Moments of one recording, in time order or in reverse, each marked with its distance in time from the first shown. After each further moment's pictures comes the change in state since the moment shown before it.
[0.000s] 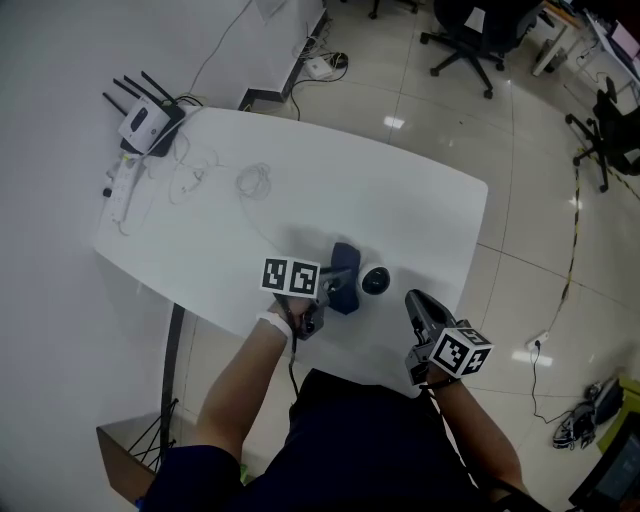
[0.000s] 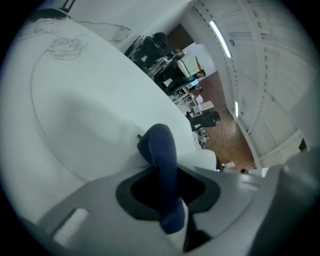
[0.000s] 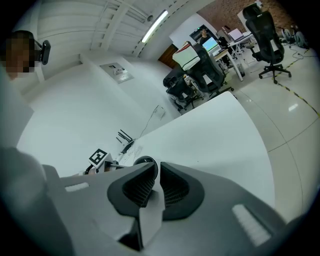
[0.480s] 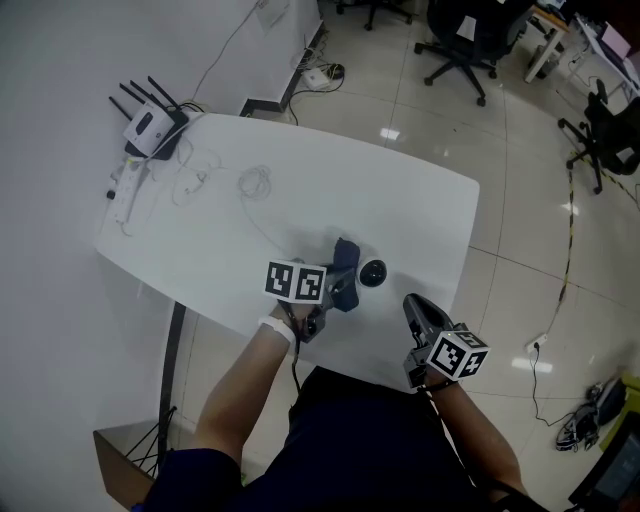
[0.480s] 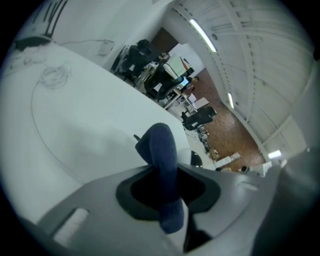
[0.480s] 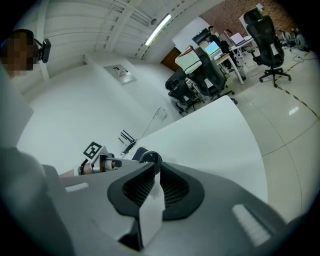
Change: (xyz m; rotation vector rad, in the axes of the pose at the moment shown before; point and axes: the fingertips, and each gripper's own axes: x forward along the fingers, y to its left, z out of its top) left arm -0.015 -0.036 0.001 0.170 -0.051 0.032; right arm -0.022 0.008 -0.013 -0.029 -0.028 0.005
